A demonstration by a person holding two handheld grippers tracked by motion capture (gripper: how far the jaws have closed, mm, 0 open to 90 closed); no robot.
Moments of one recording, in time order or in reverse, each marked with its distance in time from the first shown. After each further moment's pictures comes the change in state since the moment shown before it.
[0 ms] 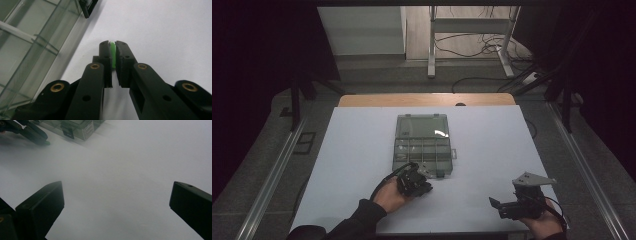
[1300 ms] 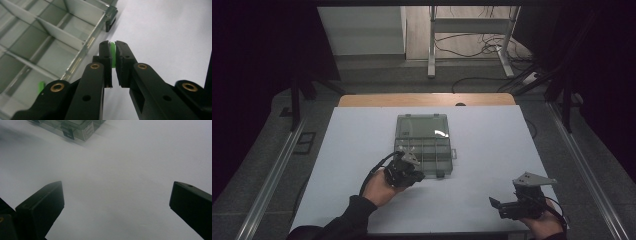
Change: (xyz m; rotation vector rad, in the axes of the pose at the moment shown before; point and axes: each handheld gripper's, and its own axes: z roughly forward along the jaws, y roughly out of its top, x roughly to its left) left arm 0.017 -0.003 -0.049 -0.103 0.018 -0.075; right arm 0.000 0.000 -0.001 -0.004 0.000 0.001
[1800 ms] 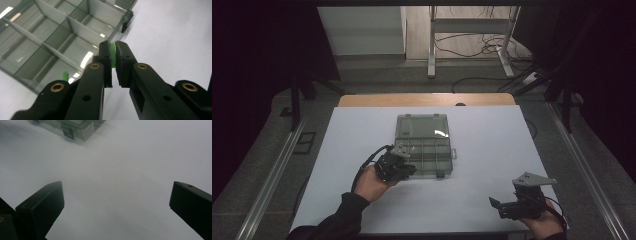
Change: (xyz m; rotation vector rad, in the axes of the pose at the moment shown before) left arm 0.017 -0.007 -0.021 -0.033 0.039 -0.053; right arm 0.000 0.000 0.000 0.003 0.000 -0.002
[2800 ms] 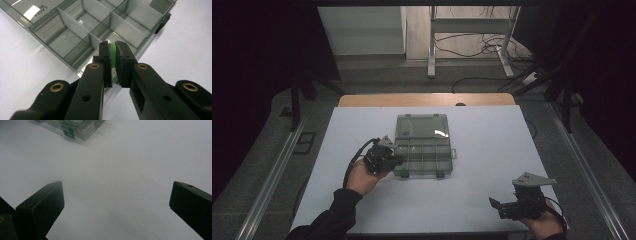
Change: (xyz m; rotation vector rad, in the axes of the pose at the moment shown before) left arm 0.033 -0.013 -0.010 -0.025 0.099 -0.093; right arm 0.001 0.000 0.000 0.000 -0.001 -0.005
